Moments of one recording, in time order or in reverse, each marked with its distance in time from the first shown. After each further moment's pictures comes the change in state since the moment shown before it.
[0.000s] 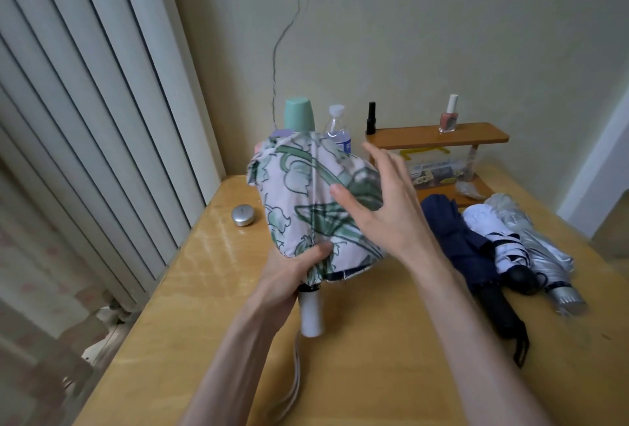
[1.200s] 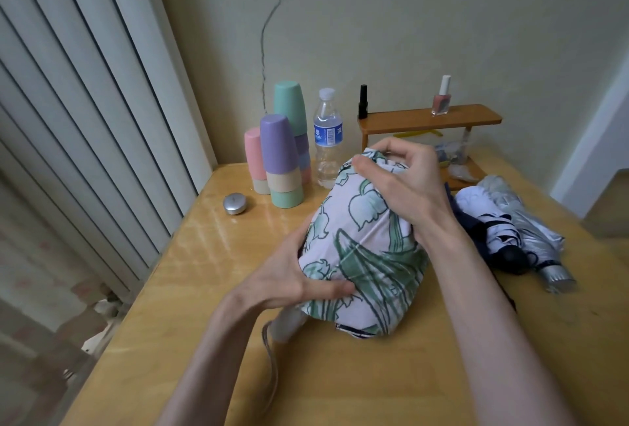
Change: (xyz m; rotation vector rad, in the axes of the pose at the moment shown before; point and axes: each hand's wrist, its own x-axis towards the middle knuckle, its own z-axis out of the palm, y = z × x) left_hand -0.016 0.019 -0.002 0.579 -0.462 0.132; right_hand 0.002 -0.006 -0.030 0.457 0.084 0.169
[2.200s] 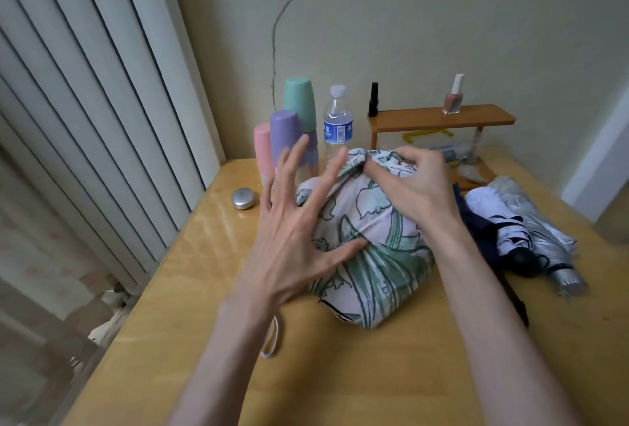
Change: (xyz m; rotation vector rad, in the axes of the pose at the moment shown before) left_hand 0.008 0.018 -0.004 0.887 0.496 0.441; right_hand 0.001 0.004 0.005 -0.256 0.058 0.116
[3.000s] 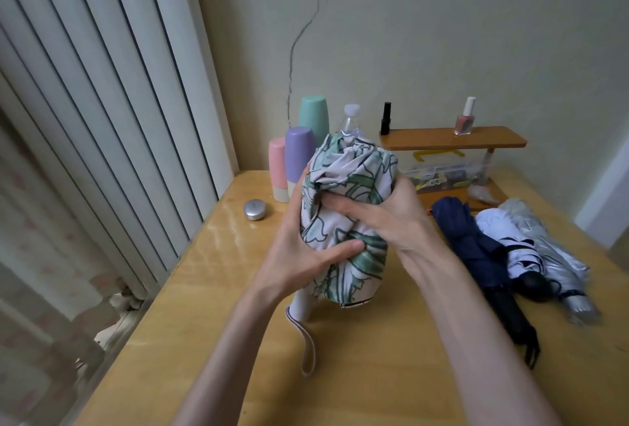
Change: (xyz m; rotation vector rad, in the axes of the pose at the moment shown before) left_hand 0.000 -0.004 0.000 -0.724 0.022 -0.386; right_hand -0.020 -0.021 0.029 0.475 -0.295 -0.048
